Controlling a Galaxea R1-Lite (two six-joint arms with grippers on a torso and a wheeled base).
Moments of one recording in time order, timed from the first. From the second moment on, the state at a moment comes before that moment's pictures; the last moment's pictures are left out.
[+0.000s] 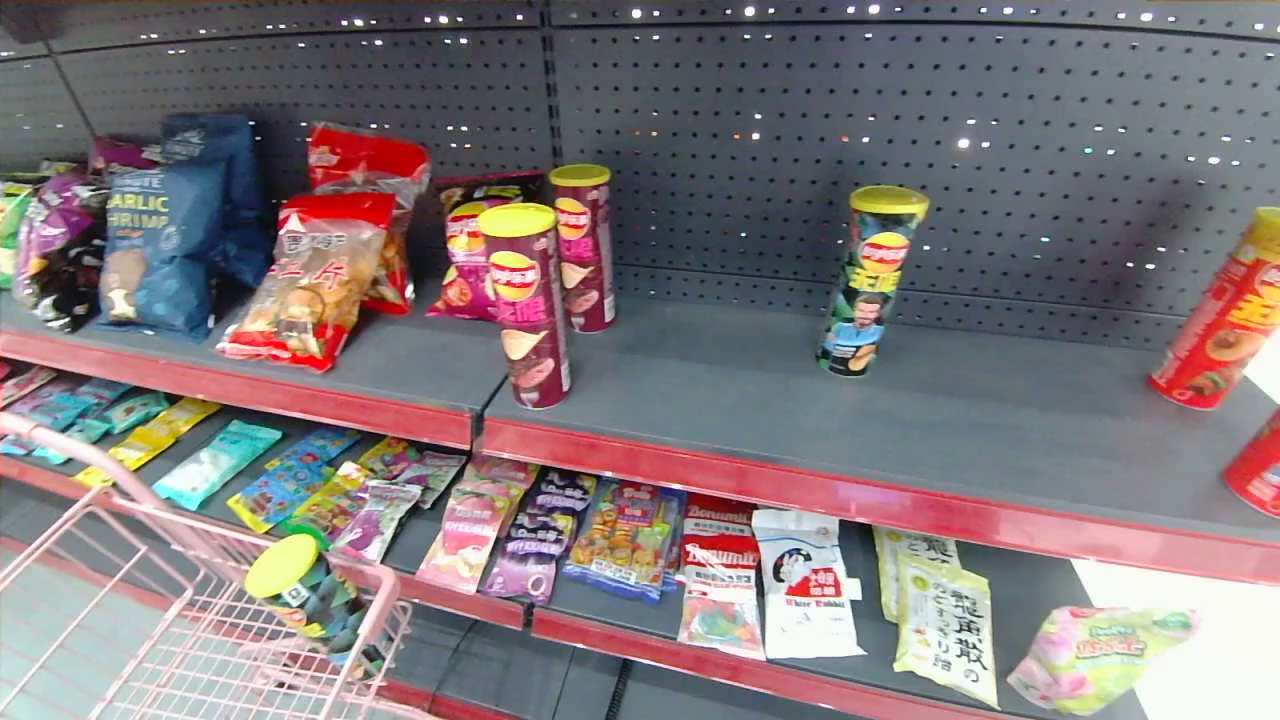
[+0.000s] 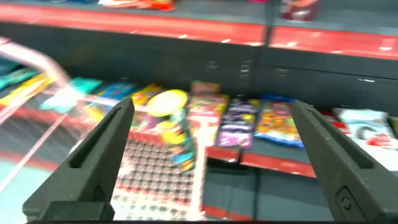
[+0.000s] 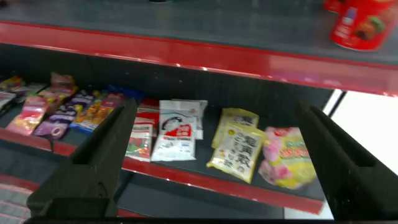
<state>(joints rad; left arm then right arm) 0.00 0.00 0.00 0.00 0.03 0.00 0.00 0.00 0.00 0.01 0.00 -0.02</state>
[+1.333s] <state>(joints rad) 0.00 0.00 0.00 0.00 0.02 0.00 0.00 0.00 0.00 0.00 0.00 -0.01</state>
